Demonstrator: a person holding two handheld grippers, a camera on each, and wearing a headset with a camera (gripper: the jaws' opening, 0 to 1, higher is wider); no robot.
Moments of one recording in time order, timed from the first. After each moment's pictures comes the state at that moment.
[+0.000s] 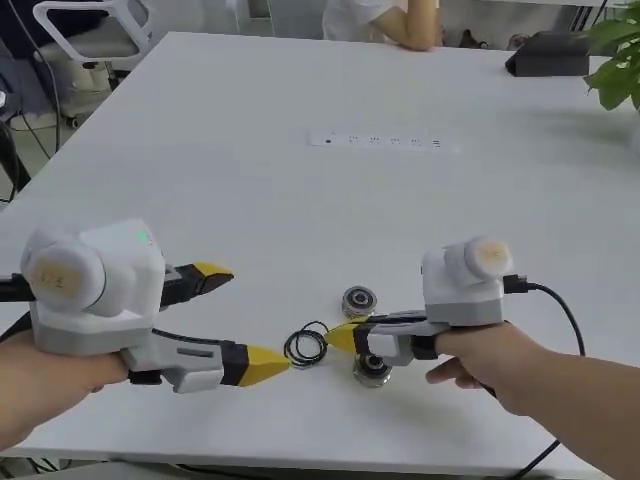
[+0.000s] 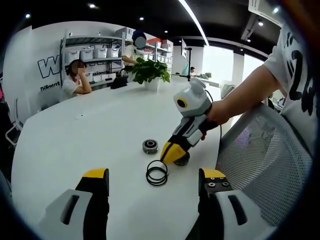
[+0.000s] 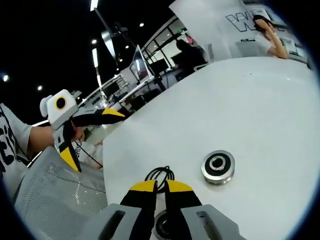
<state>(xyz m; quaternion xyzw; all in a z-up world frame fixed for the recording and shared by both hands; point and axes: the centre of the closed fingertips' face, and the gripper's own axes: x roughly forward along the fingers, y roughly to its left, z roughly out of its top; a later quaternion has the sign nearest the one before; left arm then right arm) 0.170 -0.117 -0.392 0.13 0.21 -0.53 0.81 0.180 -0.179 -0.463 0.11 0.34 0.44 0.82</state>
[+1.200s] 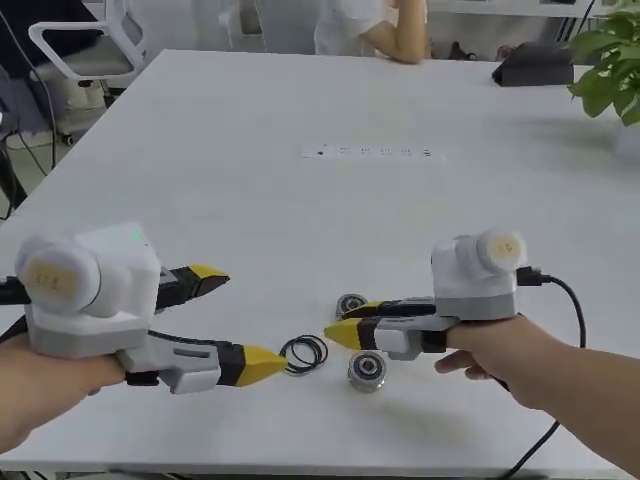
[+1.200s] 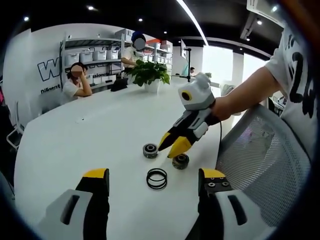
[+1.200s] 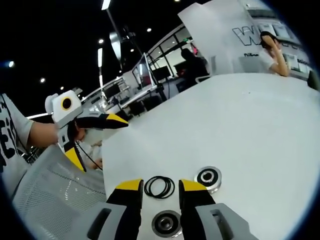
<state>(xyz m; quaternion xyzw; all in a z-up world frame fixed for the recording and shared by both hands) 0.170 -0.120 -0.380 0.13 0.20 -0.53 0.81 0.184 -0.194 -0.433 0.08 0.30 0.44 0.84</state>
